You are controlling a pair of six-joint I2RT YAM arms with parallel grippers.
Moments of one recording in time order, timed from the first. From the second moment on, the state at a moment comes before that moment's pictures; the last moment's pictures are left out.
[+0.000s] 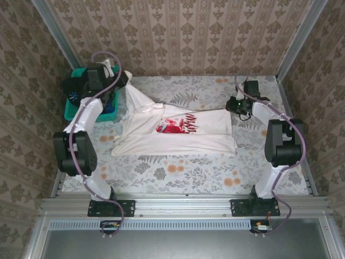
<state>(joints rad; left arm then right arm) -0.04 1.70 1.41 -0.12 0.41 -0.48 -0.04 1.83 1.26 -0.35 -0.32 0.29</state>
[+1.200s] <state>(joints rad) -0.01 1.77 1.52 -0.11 0.48 -0.48 0.01 2.30 1.89 -0.81 -0.13 0.33</state>
